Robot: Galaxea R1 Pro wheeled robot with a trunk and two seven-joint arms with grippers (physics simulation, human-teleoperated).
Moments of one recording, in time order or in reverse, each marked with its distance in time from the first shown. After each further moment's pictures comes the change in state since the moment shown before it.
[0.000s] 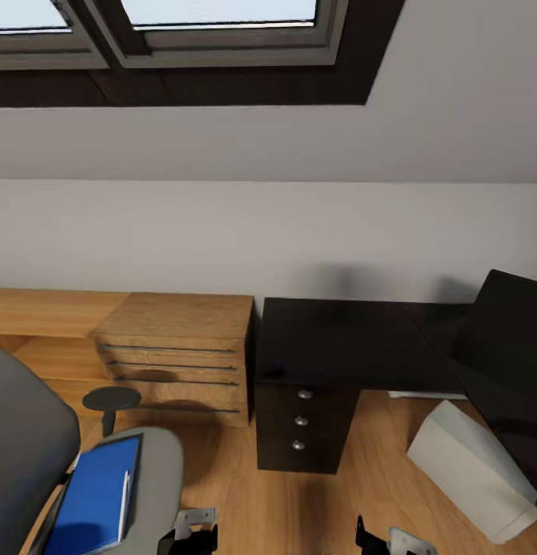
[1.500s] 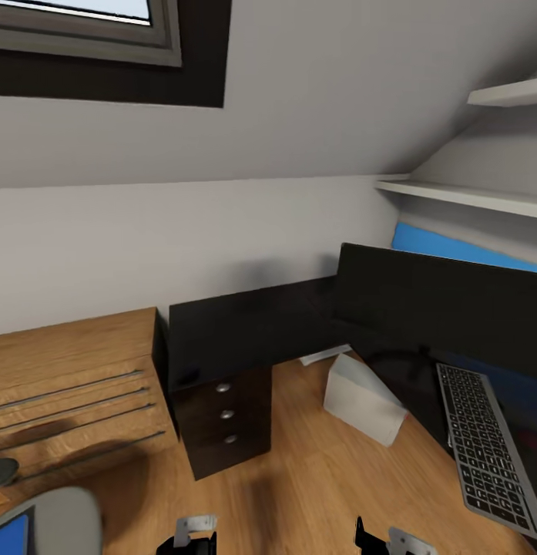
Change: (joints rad) left arm 0.000 -0.004 -0.002 0.043 0.000 -0.030 -0.001; right arm 0.000 0.002 0.001 0.002 0.000 0.001 0.000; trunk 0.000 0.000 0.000
